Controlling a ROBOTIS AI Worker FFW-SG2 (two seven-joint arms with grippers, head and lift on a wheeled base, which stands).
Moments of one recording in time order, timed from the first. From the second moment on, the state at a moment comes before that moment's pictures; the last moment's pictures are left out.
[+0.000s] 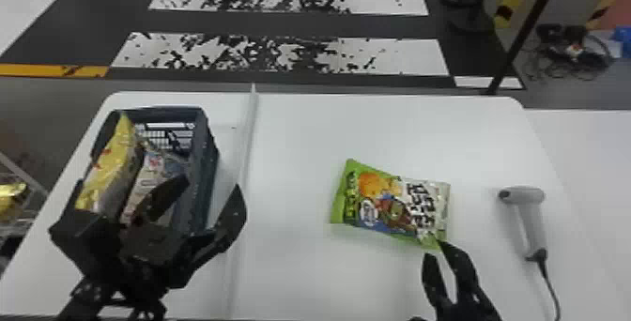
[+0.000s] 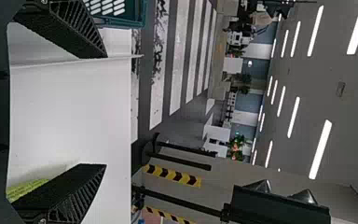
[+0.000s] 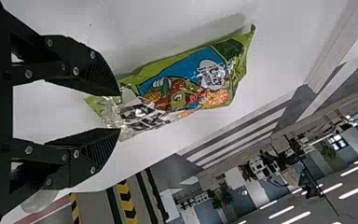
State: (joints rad) left arm 0.70 0.26 0.00 -2.20 0.31 0.11 -0.14; right arm 0.55 -0.48 0.52 -1.88 0.64 0.48 -0.39
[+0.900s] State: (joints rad) left arm 0.72 0.26 -0.02 -2.18 0.30 0.10 -0.14; right arm 0.36 -0.49 0.57 -1.64 0.63 0.39 -0.39
